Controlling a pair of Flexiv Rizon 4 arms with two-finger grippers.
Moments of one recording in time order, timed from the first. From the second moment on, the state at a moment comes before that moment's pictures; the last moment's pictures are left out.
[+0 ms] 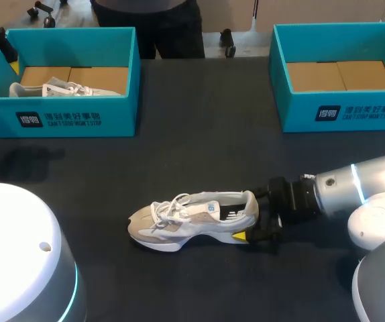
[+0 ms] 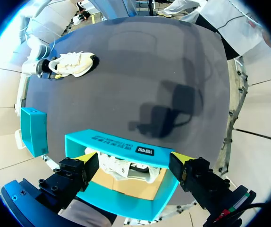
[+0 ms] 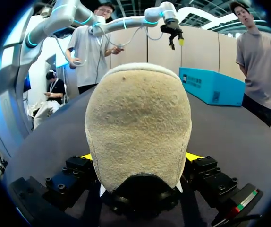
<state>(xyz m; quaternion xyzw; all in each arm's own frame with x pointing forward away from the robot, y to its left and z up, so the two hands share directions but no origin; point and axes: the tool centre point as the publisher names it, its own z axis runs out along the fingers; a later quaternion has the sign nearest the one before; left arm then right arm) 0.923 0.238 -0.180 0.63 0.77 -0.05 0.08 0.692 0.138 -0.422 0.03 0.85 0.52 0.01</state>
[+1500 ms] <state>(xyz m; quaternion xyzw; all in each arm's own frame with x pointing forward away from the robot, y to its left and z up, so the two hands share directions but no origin) 0.899 0.217 -0.162 0.43 0.90 -0.03 0.06 0.692 0.140 -0.424 0.03 0.85 0.53 0.01</state>
